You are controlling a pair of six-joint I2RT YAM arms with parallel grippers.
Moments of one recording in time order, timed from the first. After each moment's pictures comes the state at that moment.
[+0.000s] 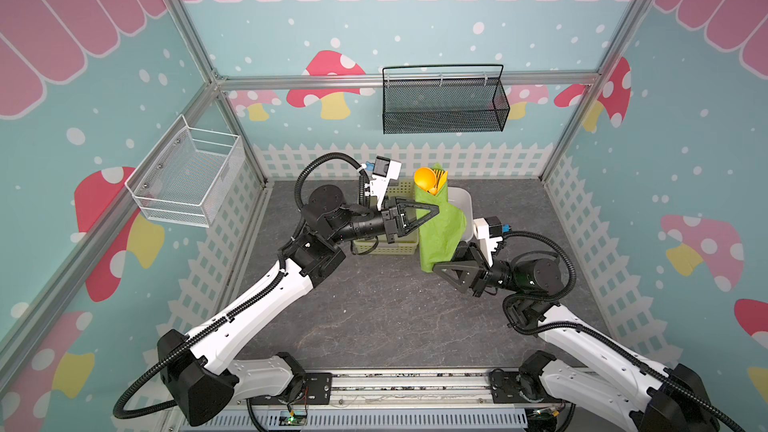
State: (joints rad) left arm -0.67 1.27 1.24 0.24 0.76 -0.75; right arm 0.60 0.97 0.55 0.93 -0.85 0.83
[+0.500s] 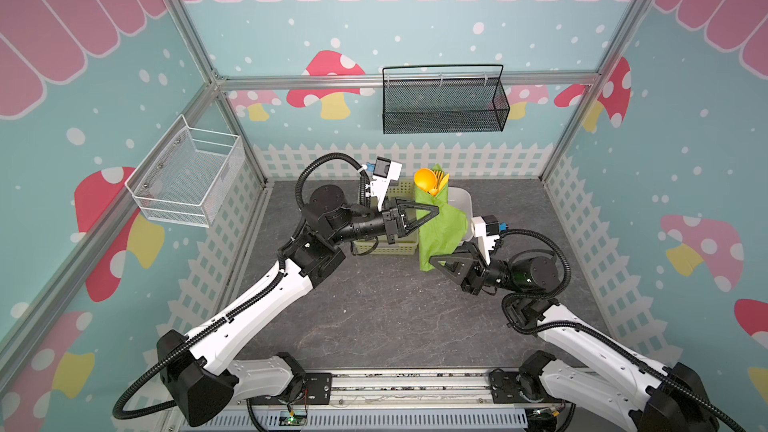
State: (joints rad) left arm -0.67 1.26 1.24 0.21 0.75 -0.72; right arm 0.60 0.97 0.55 0.88 -0.82 0.81
